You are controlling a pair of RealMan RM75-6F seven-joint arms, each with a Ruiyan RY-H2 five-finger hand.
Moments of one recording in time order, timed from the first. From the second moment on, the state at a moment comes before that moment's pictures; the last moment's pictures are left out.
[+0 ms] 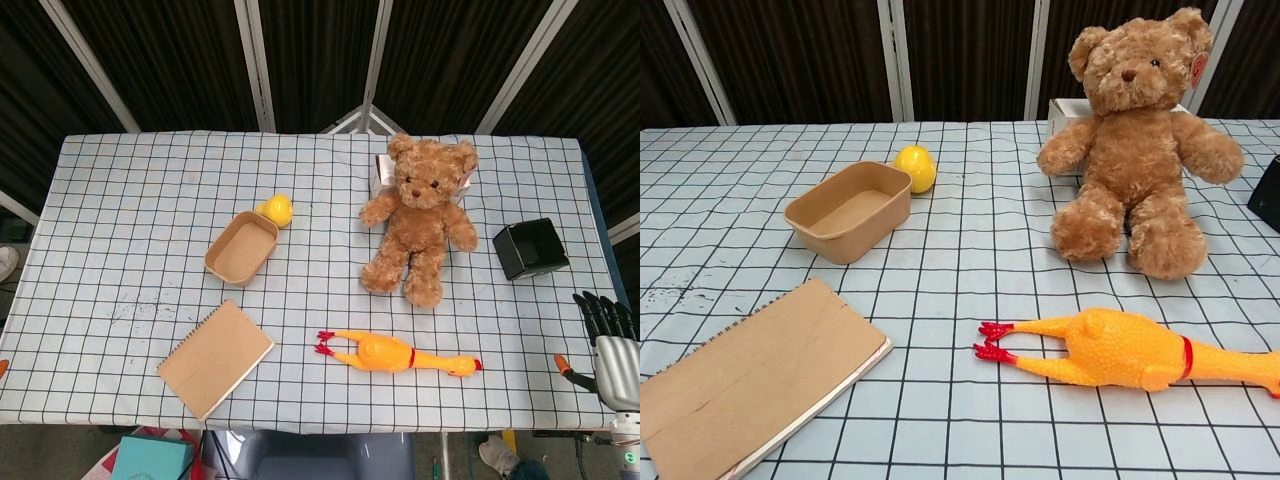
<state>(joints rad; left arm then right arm) 0.09 -1.07 -0.07 -1.62 1.51 1.71 -0.01 0.05 -1.12 0.08 -1.59 -1.41 1.44 0.06</state>
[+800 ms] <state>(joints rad) 0.09 -1.07 -0.08 -1.62 1.47 1.69 -0.01 0.30 -1.10 0.29 -1.60 -0.86 0.86 0.55</state>
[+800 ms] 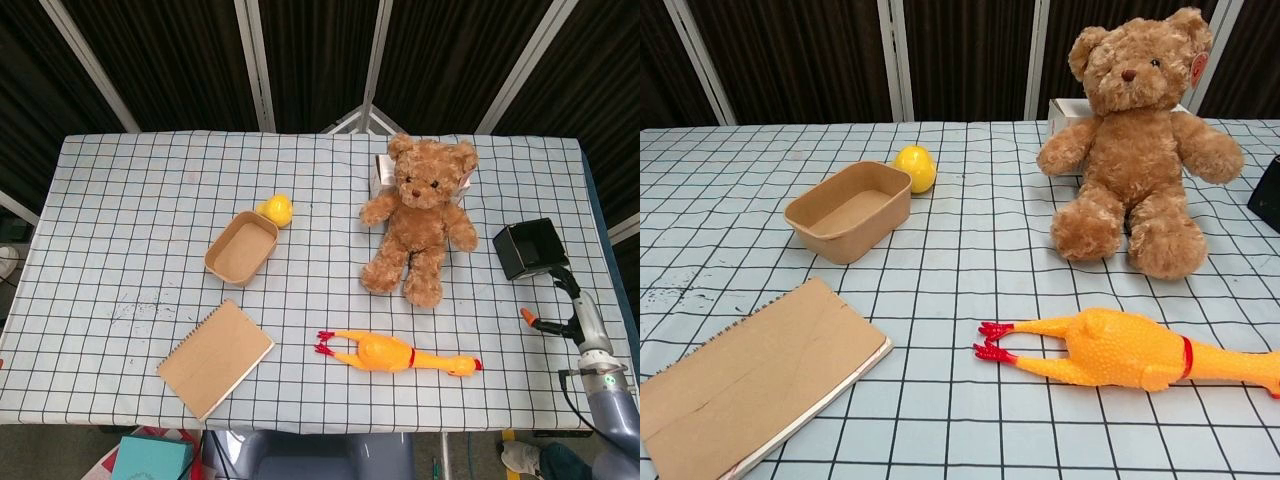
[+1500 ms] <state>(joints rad) 0.08 -1.08 -0.10 -1.63 1.44 1.67 0.03 0.56 -1.23 0.39 -1.53 -0.43 0.86 0.28</state>
